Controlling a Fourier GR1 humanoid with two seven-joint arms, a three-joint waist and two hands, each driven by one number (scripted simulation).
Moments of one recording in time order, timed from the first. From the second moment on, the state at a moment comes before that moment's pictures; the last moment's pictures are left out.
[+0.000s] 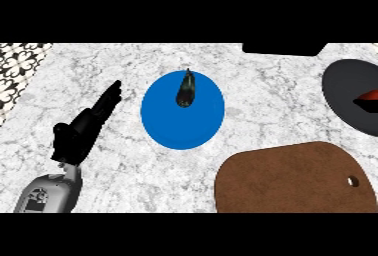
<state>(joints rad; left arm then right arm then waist) -0.20 0.19 -0.07 -1.61 -0.05 -0.12 0.22 -0.82 -0.67 -0.43 -0.15 0.57 -0.47 -0.16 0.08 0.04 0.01</state>
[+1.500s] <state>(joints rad) -0.18 0.18 -0.04 -1.58 -0.07 -0.11 0.21 -0.51 -0.68 -0.82 -0.19 0.13 0.05 -0.86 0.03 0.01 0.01</state>
